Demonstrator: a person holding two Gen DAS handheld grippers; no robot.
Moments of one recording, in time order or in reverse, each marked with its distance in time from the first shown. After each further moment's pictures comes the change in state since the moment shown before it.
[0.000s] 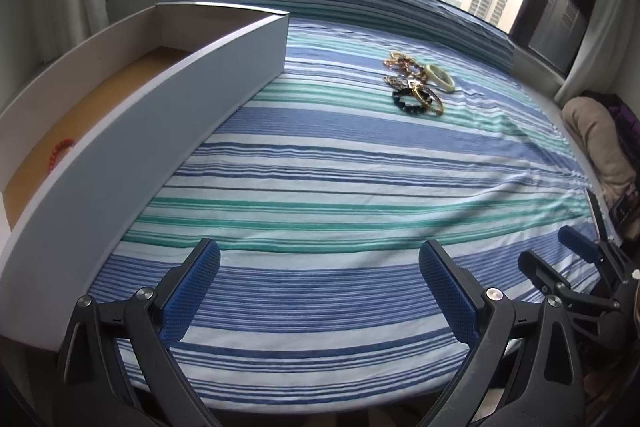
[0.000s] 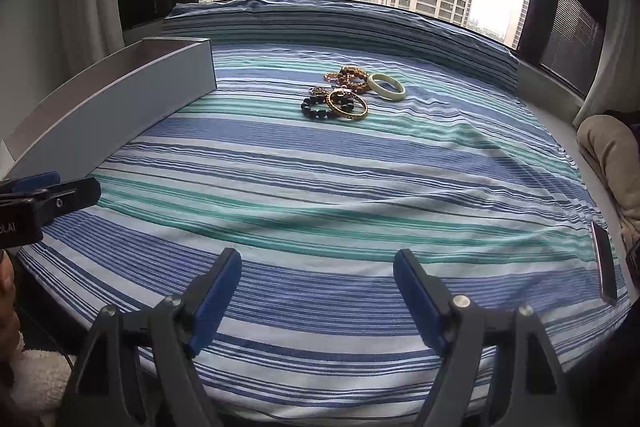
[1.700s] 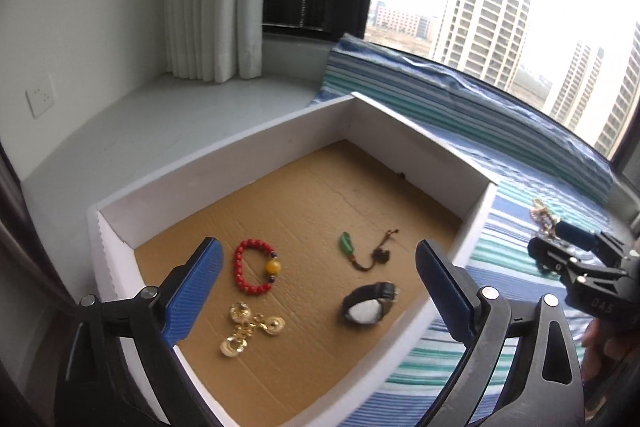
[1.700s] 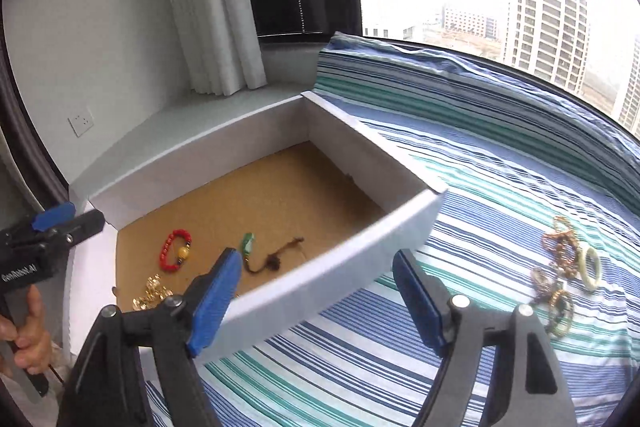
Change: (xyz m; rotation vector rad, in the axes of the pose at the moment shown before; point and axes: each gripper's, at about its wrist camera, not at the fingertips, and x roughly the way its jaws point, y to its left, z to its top) left arm -0.077 0.192 0.088 -0.248 -0.223 0.283; right arm 0.059 0.193 0.204 -0.226 -0.059 0.421
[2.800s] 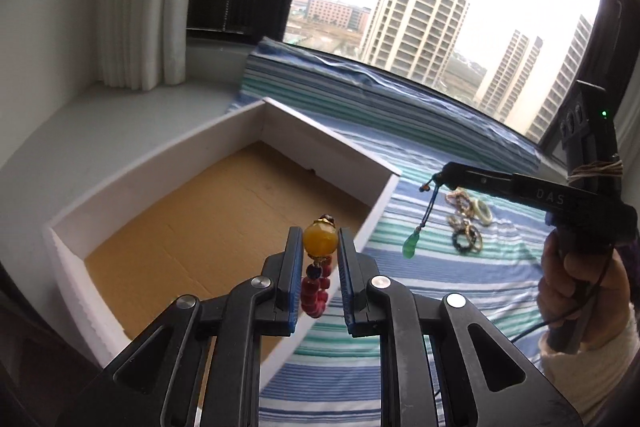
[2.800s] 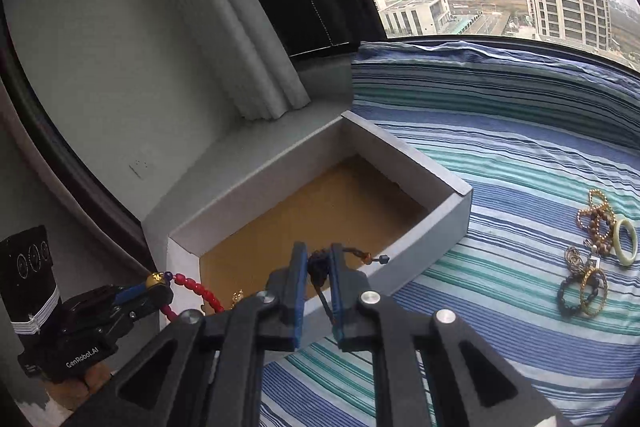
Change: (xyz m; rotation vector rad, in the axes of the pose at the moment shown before) left arm -0.030 -0.016 0.035 0.041 0.041 -0.227; right arm -0.041 -0.020 0.050 0.147 0.012 0.298
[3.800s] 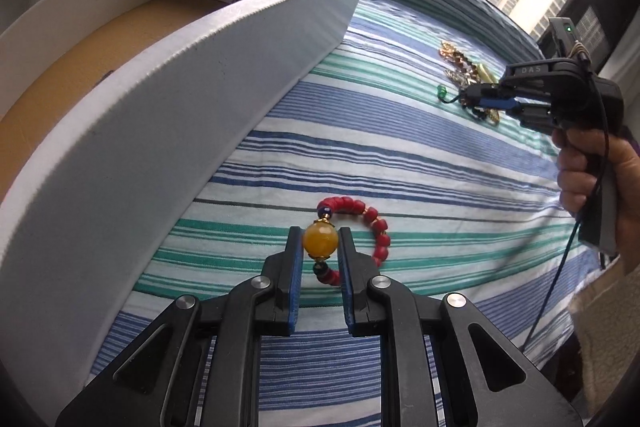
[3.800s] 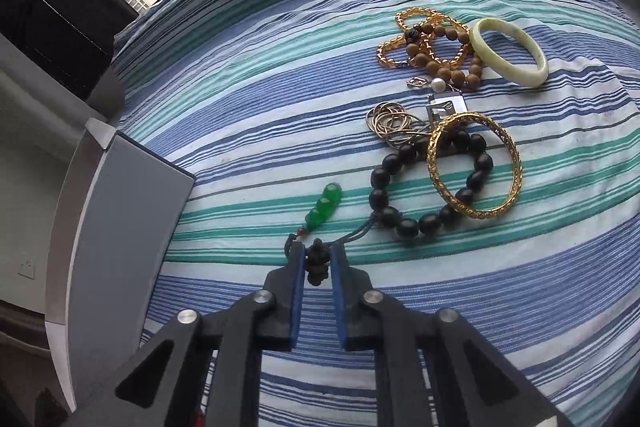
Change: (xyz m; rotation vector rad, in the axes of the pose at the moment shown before) left arm 0.149 -0.077 -0.141 0.079 0.327 -0.103; right arm 0.046 -0.247 -0.096 0.527 0.126 -0.355
